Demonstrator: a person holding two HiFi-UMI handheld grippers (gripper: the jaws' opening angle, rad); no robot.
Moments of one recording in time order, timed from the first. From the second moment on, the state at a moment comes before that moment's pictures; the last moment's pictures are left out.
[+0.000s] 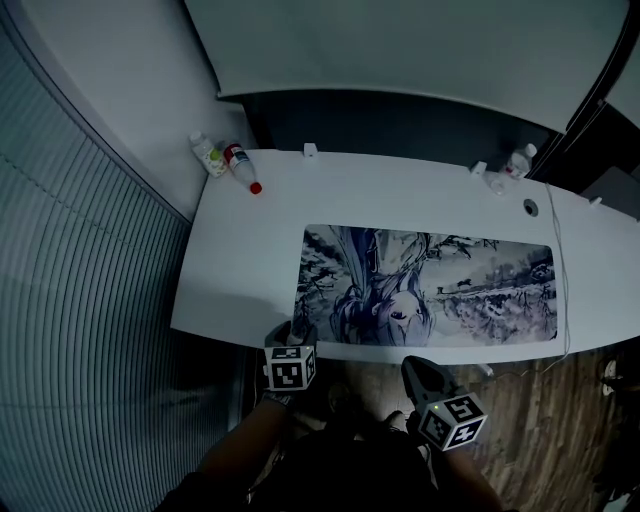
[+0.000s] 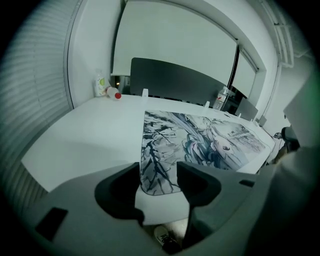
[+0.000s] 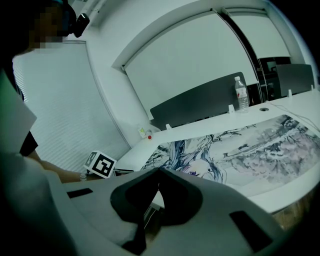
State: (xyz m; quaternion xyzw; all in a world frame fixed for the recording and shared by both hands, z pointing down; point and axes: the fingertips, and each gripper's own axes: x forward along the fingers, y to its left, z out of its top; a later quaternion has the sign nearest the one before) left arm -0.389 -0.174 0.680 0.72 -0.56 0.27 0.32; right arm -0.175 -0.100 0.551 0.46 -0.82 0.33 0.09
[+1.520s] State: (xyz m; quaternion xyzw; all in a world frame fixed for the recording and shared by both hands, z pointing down) left arm -0.373 -0.180 0.678 0.73 -0.54 0.27 0.32; right arm -0.172 -0.100 0.552 0.46 -0.82 0.32 0.09
